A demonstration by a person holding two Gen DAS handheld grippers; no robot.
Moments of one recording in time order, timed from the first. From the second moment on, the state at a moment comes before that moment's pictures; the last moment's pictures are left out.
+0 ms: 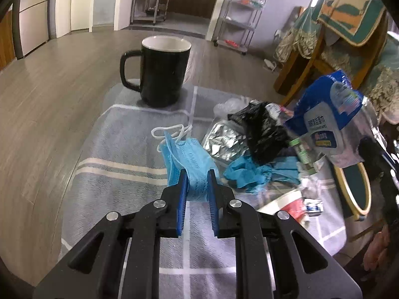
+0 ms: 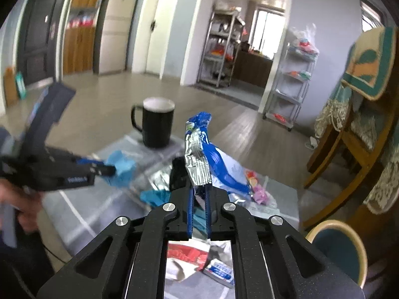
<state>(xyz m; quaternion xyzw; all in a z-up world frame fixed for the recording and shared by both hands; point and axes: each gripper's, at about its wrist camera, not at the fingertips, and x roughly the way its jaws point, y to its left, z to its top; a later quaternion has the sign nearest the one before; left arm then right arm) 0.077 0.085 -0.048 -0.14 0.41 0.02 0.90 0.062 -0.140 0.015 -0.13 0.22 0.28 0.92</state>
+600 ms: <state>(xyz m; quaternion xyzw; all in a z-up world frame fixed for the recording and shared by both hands) 0.063 0.035 0.025 -0.09 0.34 -0.06 0.94 0.054 -0.217 0.054 0.03 0.20 0.26 0.94</state>
